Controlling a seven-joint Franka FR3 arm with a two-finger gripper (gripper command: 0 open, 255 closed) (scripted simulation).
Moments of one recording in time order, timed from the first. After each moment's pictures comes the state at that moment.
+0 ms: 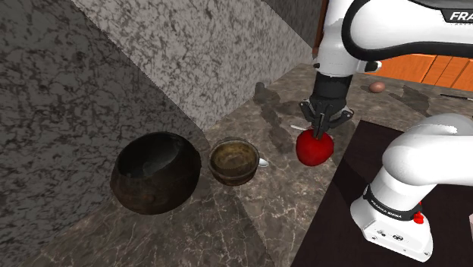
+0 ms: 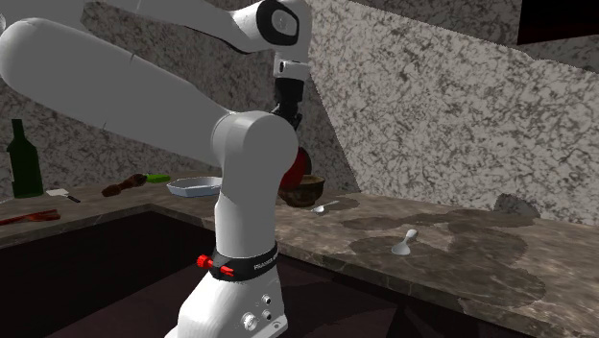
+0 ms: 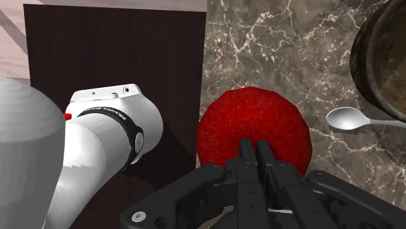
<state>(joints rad) -0.37 -1.17 0.39 -2.74 0.46 1.55 1.32</state>
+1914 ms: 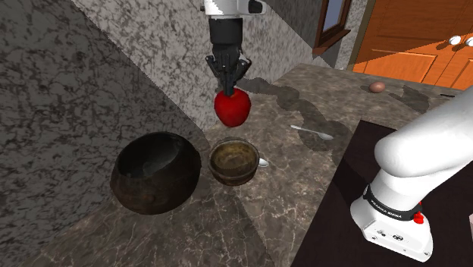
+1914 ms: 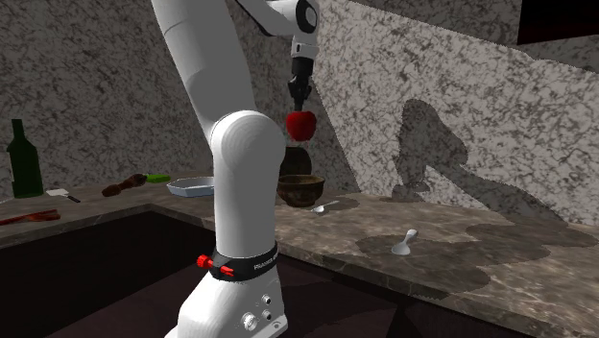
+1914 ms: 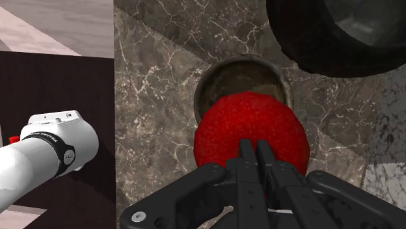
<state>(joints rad) -0.62 -0.33 0.79 -1.88 0.34 1.62 1.66</state>
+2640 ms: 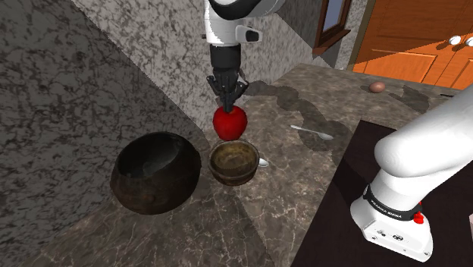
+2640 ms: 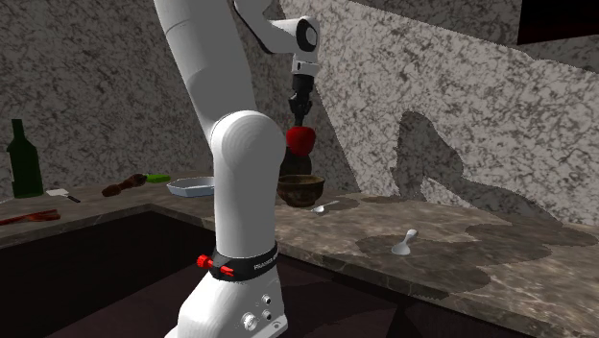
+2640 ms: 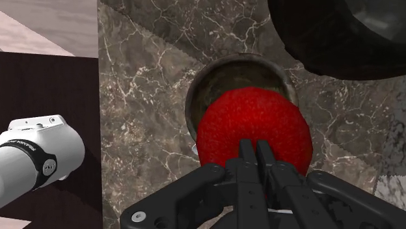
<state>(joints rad) -0.62 -0.32 0.82 -2.00 0.35 1.76 1.65</state>
